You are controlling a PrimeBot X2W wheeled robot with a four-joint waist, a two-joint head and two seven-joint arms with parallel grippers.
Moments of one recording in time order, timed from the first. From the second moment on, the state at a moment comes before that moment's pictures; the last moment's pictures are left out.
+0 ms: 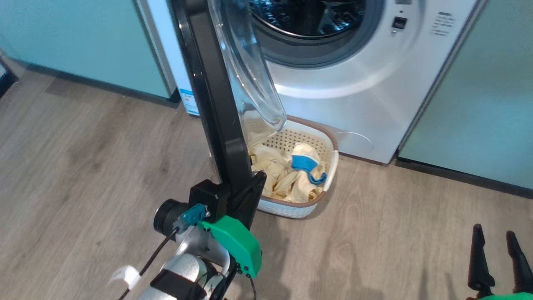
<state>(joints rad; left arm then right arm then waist) -0.18 0.13 -0.43 -0.05 -0.31 0.16 0.07 0.16 -0.04 -0.08 0.09 0.29 0.13 -0.26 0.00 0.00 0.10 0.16</state>
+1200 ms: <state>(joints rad) -0.10 0.22 -0.29 -0.05 -0.33 0.25 -0.01 0.16 -0.03 -0.09 0.09 0.27 0.13 -0.26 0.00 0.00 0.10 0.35</state>
